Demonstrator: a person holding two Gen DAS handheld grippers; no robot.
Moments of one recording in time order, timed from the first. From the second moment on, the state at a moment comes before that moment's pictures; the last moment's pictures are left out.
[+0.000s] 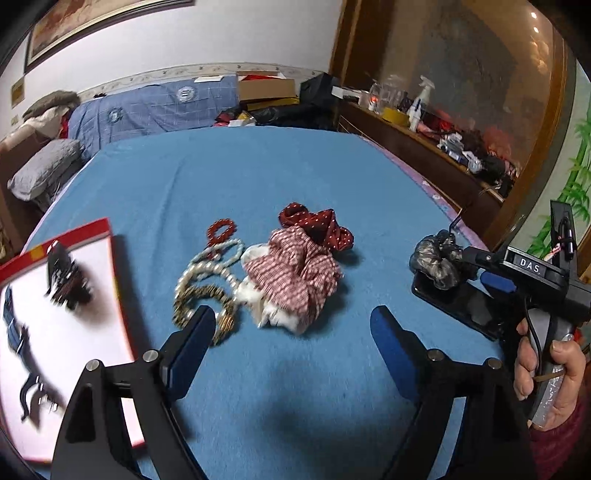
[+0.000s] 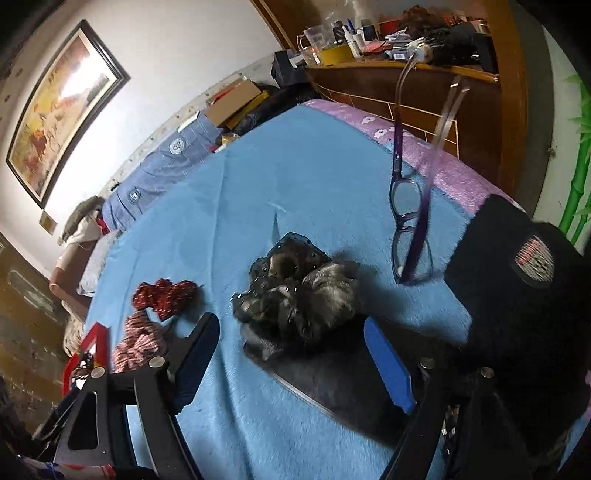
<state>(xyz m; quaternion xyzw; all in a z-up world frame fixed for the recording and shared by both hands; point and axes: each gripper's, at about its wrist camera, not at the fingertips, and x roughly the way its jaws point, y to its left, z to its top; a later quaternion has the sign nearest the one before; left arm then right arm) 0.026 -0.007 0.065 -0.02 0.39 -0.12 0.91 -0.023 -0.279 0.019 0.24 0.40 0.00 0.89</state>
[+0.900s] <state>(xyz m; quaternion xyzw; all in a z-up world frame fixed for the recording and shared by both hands) 0.074 -0.034 0.029 0.03 0.39 -0.10 0.92 -0.076 -0.211 -0.002 0.18 0.33 0.08 0.92</state>
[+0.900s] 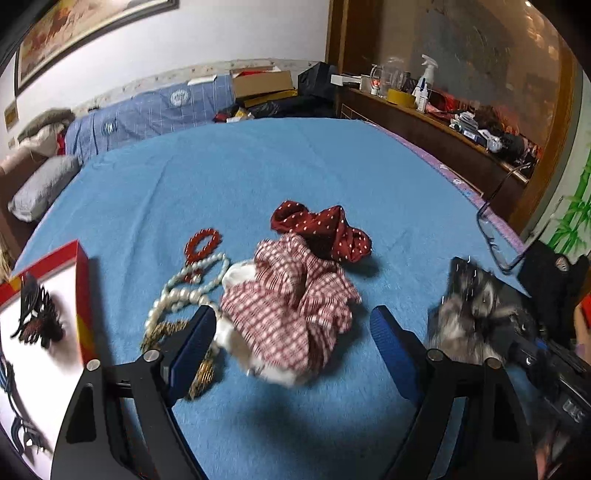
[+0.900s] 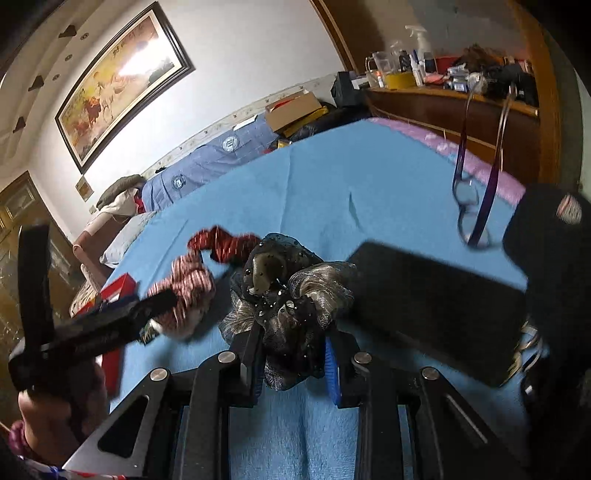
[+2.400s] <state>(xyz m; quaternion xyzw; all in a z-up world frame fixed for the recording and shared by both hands) -0.043 0.019 0.002 -0.03 0.42 -0.08 0.90 -0.097 -0.132 -0.010 0.08 0.36 0.17 0.91</state>
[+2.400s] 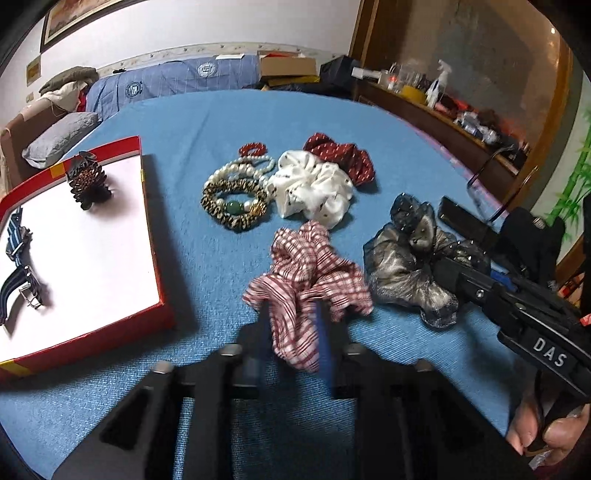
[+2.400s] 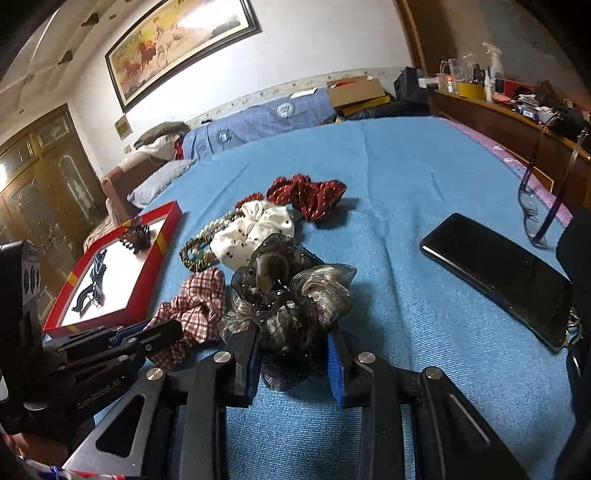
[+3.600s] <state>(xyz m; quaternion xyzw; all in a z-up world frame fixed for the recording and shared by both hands) -0.083 0.012 0.037 0.04 0.29 0.02 0.96 -0.111 -0.130 -0.004 0.07 0.32 0.19 0.93</state>
